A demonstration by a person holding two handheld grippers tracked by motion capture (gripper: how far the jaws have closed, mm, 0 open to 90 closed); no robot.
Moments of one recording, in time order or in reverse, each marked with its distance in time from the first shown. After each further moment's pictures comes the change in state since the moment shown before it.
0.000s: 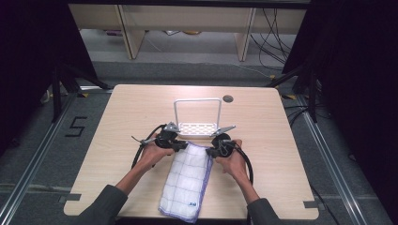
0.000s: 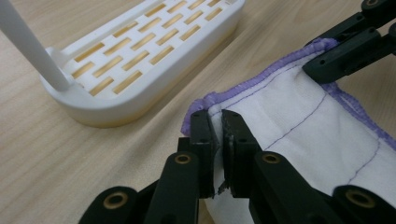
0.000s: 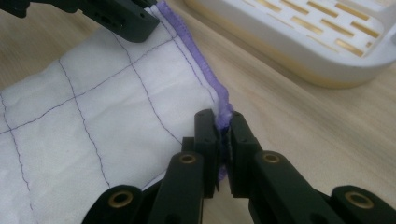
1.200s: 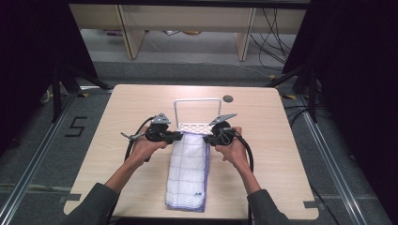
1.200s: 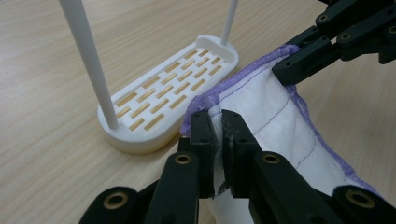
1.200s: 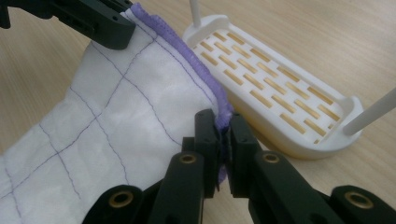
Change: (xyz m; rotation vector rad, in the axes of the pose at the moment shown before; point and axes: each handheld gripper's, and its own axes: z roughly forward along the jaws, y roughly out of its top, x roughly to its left) left arm 0.005 0.017 -0.043 -0.138 -0.008 -0.016; right arm -0.010 0.034 -0.017 -0.111 0.031 -0.091
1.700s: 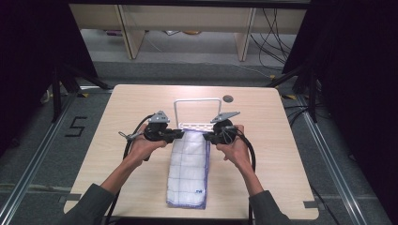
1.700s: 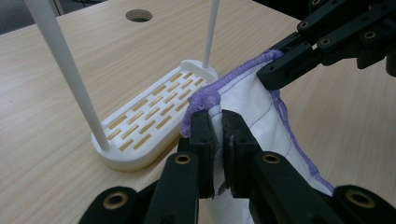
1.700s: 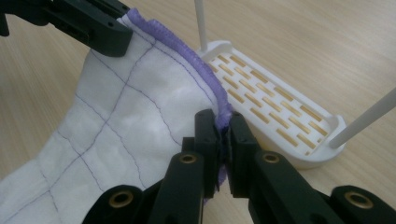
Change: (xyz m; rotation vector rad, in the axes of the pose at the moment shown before) left arm -0.015 0.014 -0.016 -0.045 -0.013 0.034; right arm 0.009 0.009 -0.022 -0.036 0.001 0.017
